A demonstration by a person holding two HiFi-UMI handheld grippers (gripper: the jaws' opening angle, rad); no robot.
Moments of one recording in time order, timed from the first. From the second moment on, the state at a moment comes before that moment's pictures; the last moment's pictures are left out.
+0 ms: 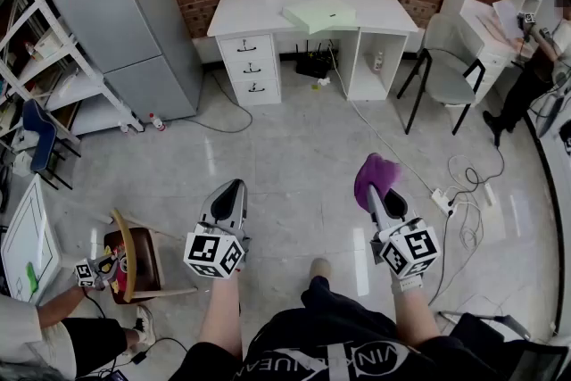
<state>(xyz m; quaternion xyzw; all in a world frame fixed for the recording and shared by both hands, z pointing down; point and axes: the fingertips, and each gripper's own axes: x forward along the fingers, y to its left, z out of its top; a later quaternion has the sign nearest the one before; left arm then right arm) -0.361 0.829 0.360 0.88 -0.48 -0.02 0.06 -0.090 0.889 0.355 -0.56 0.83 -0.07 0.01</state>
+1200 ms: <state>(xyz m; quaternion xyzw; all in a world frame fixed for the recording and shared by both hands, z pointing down) -0.288 0.647 0.397 0.86 -0.49 -0.02 0.09 -0.011 0.706 0.378 -0.55 0.83 -0.09 0.03</state>
